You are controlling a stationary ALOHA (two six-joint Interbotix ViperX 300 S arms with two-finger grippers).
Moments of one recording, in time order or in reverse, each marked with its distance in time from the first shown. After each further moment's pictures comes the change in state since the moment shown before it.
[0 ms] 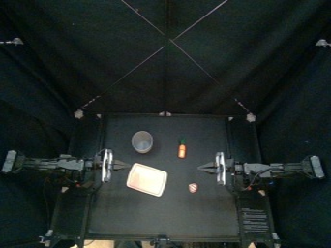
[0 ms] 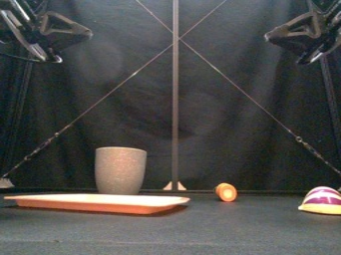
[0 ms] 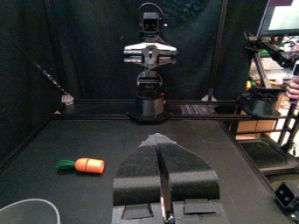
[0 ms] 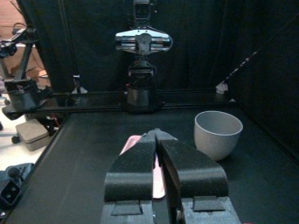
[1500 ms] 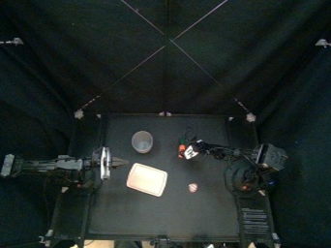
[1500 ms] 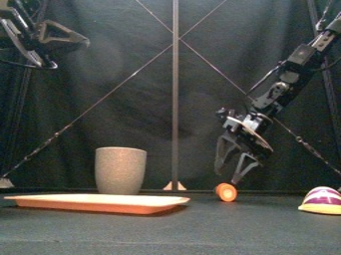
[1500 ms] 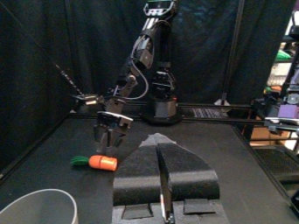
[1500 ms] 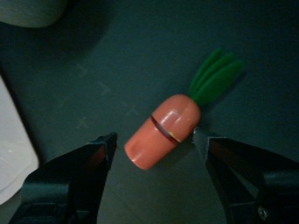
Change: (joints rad) left arm 0.072 -0.055 0.044 -0.003 -0.014 -0.005; right arm -0.488 0.940 -0.373 0.265 0.370 0.209
